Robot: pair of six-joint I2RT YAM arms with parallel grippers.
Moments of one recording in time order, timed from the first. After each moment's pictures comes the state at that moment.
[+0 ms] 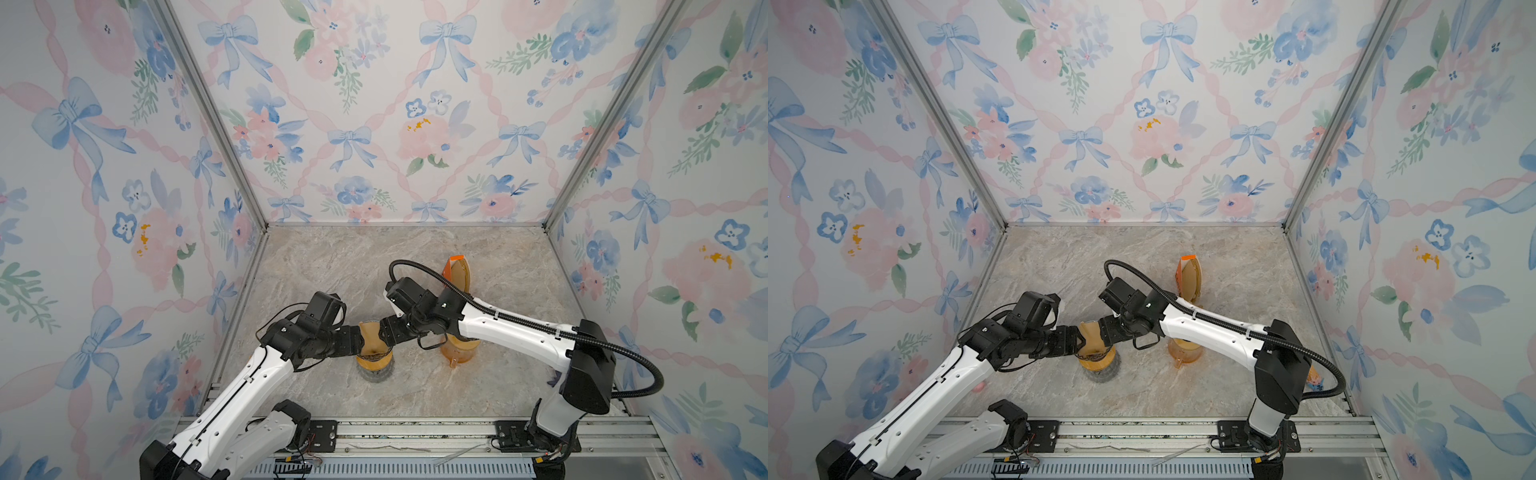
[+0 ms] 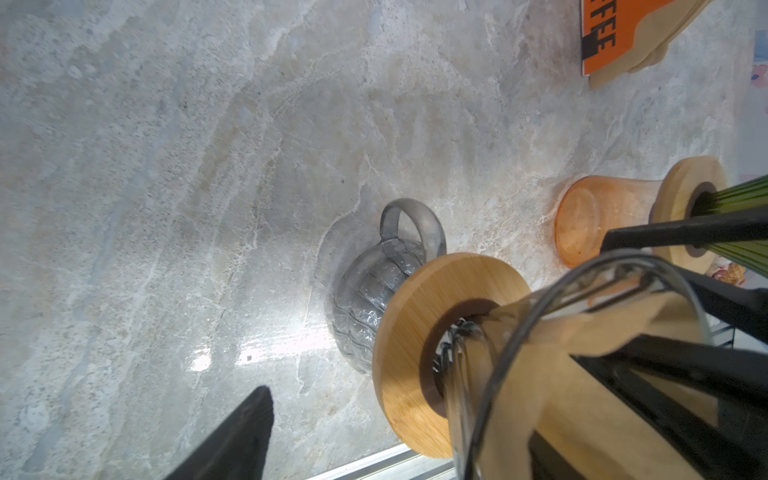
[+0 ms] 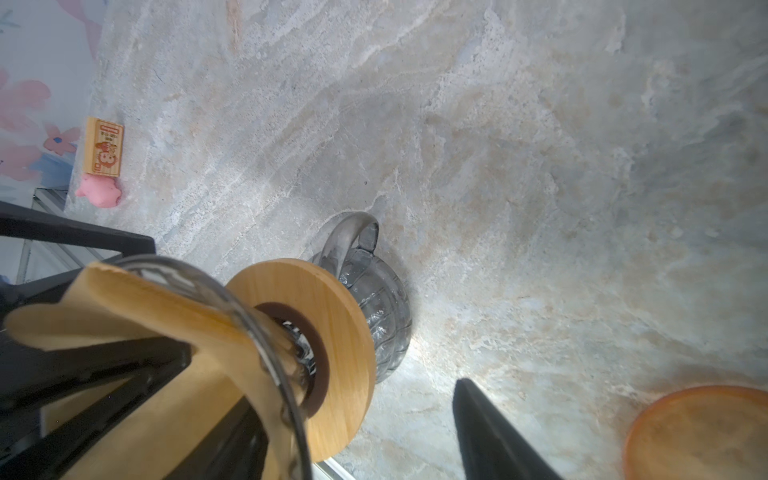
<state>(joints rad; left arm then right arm) -0.48 0.93 0.83 -0.96 0.16 -0.57 1.02 1.68 1.42 -0.75 -0.06 0.60</state>
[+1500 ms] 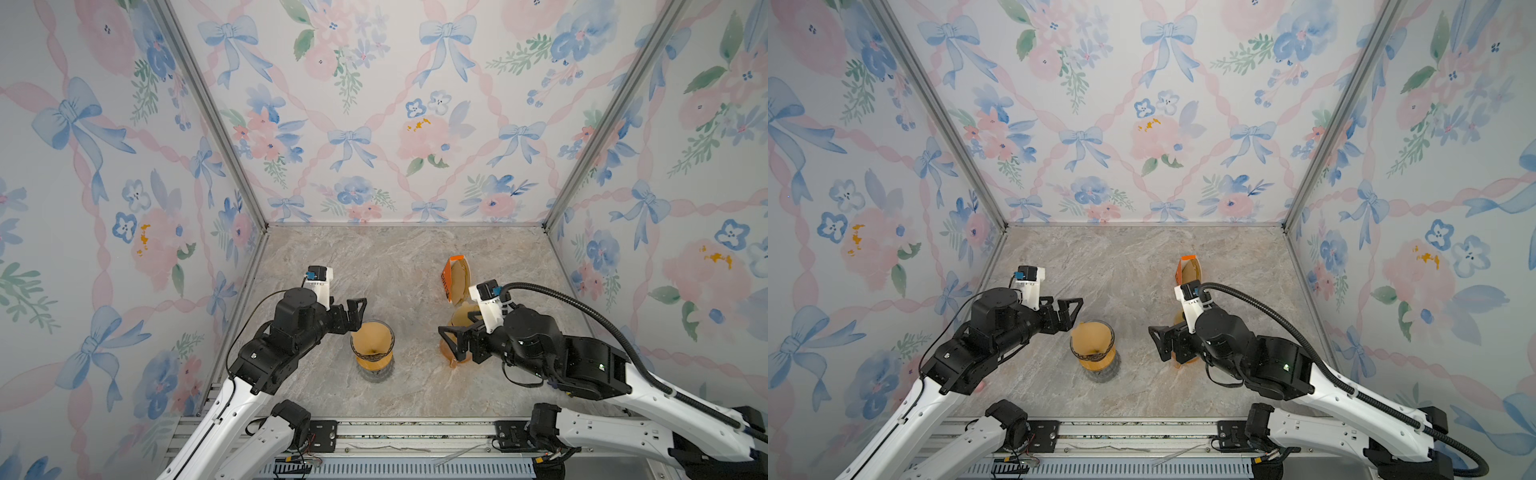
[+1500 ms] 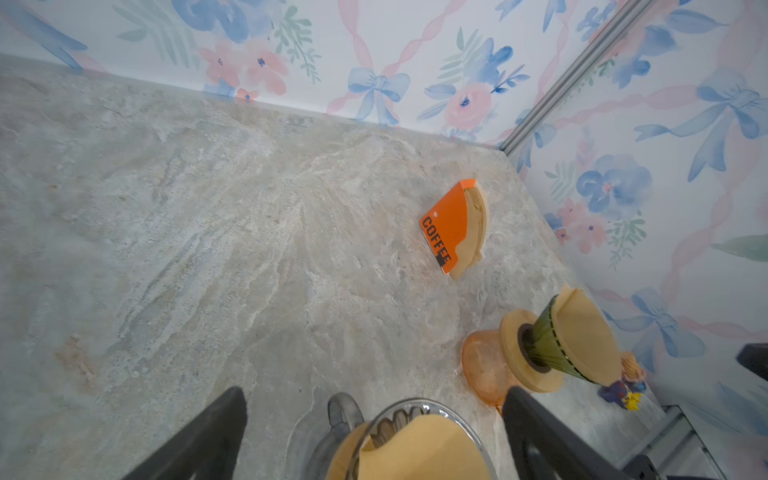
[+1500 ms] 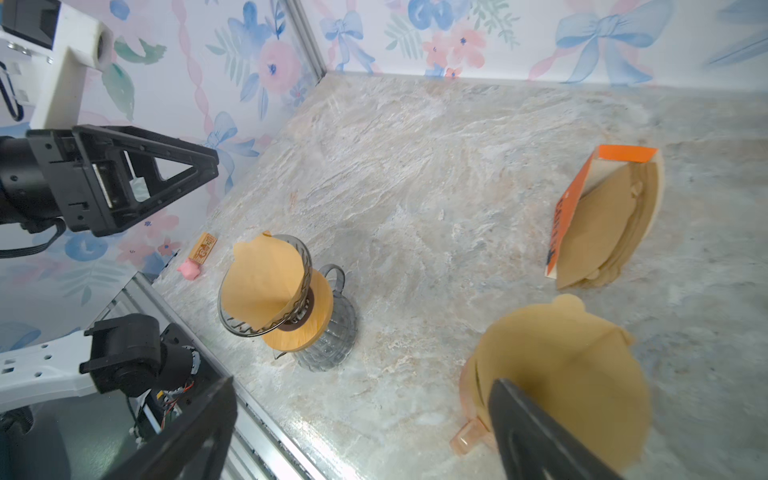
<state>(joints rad) -0.48 0.74 0.87 -0.58 -0.01 -0.41 1.13 0.84 1.07 -0.75 0.35 0.53</state>
